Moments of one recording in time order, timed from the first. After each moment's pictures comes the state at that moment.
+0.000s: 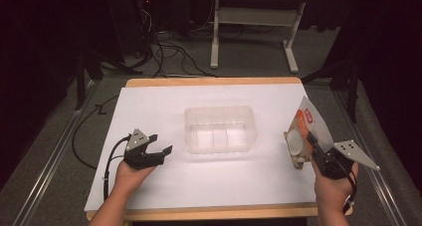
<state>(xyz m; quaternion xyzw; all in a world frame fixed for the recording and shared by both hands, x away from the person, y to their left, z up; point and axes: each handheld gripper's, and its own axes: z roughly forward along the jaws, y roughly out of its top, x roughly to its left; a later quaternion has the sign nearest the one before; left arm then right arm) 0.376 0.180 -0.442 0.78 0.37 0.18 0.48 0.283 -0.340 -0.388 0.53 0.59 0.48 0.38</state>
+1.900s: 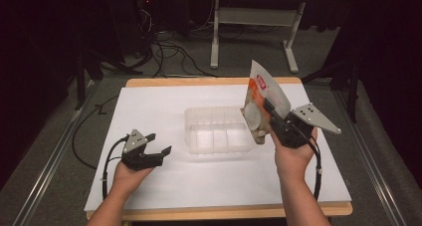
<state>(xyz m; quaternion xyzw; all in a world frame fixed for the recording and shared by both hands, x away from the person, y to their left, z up) 0.370 0.183 -0.435 0.78 0.35 0.20 0.48 0.331 -0.228 -0.307 0.45 0.59 0.57 0.35</state>
